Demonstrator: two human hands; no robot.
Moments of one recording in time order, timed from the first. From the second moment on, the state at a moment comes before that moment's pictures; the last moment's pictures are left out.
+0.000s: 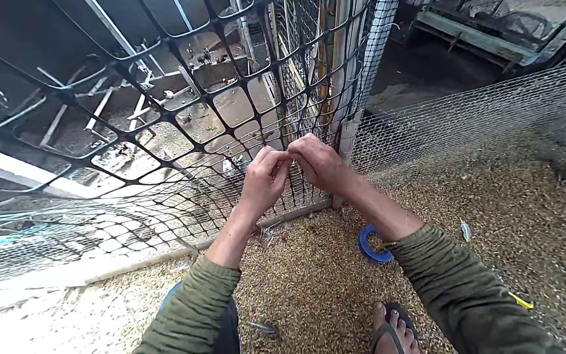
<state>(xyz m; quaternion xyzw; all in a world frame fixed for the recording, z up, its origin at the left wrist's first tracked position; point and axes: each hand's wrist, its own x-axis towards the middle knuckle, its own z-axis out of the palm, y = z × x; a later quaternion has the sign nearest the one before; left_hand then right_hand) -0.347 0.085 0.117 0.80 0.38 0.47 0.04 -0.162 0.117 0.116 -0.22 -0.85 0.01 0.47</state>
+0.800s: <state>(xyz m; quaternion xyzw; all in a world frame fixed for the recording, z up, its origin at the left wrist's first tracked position) -0.350 0.103 0.103 0.80 0.28 0.50 -0.18 -0.165 0.093 0.152 -0.41 -0.70 0.40 0.43</state>
